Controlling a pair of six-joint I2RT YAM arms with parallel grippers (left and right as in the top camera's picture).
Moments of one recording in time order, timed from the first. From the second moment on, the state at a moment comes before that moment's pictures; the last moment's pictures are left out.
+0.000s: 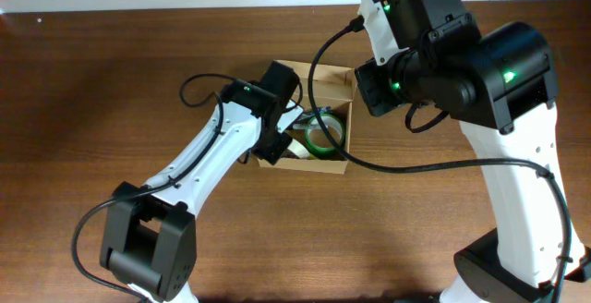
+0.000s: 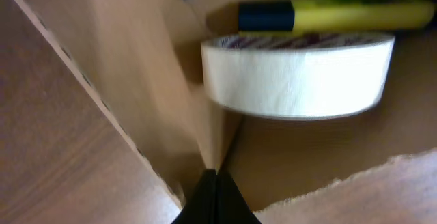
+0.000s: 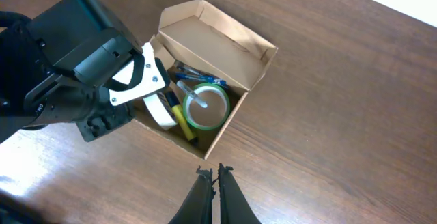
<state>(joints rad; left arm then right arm) -0.48 1.84 1.46 -1.07 -0.09 0.18 0.50 1.81 2.51 -1.69 0.04 0.04</state>
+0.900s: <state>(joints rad) -0.17 1.74 1.52 -0.89 -0.05 0.18 0.32 1.81 2.40 -1.69 0.11 0.07</state>
